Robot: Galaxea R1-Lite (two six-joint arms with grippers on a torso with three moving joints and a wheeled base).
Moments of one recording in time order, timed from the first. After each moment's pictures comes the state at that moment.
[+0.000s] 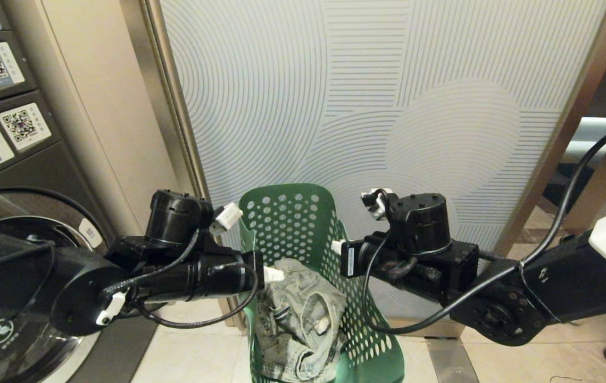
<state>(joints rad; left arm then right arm) -0.53 1.77 -0.85 -0.34 -0.37 -0.50 0.66 1.97 -0.97 -0.69 -0.07 0.31</state>
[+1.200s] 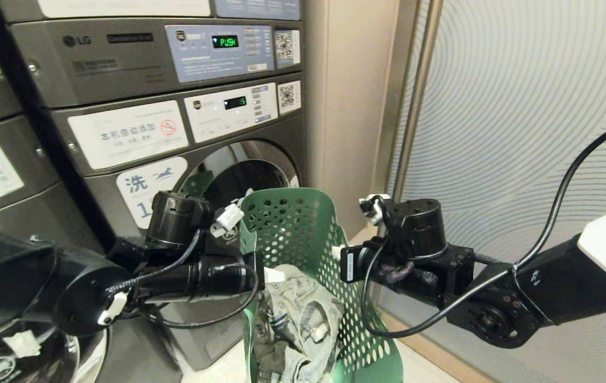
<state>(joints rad) -0.53 1.77 -0.85 -0.34 -0.38 -0.50 0.66 1.99 -0.96 -0.69 -0.07 0.30</state>
